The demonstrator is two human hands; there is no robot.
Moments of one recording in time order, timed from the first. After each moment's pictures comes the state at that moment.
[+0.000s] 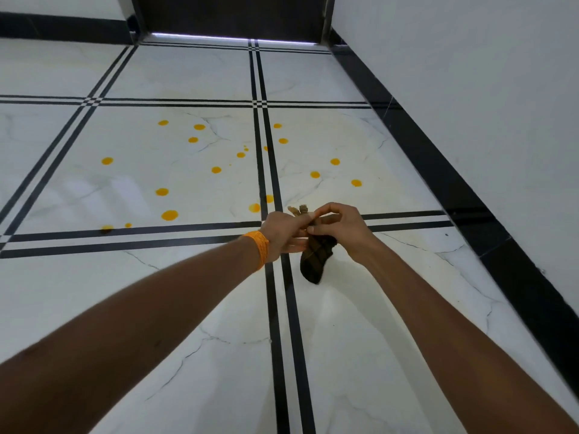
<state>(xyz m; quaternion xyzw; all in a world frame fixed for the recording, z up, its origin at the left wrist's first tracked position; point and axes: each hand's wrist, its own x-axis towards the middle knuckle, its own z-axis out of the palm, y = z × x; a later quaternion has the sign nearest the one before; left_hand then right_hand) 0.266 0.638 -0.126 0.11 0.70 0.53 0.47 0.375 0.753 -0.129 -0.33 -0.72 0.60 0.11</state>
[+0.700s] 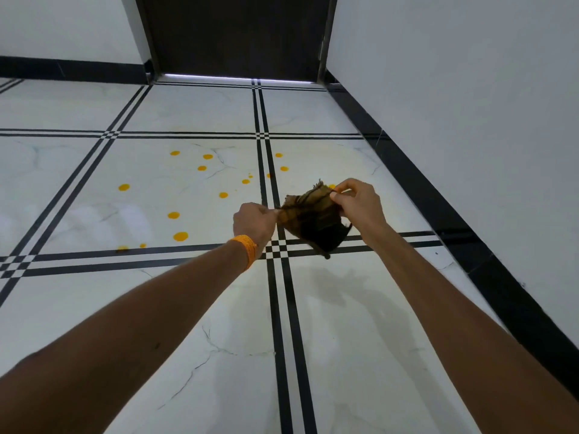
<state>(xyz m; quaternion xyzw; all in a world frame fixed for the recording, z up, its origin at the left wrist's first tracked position) 0.240 0.609 -0.082 0.13 0.82 0.52 0.18 0.366 0.762 -0.045 -0.36 -0.78 0.45 0.25</state>
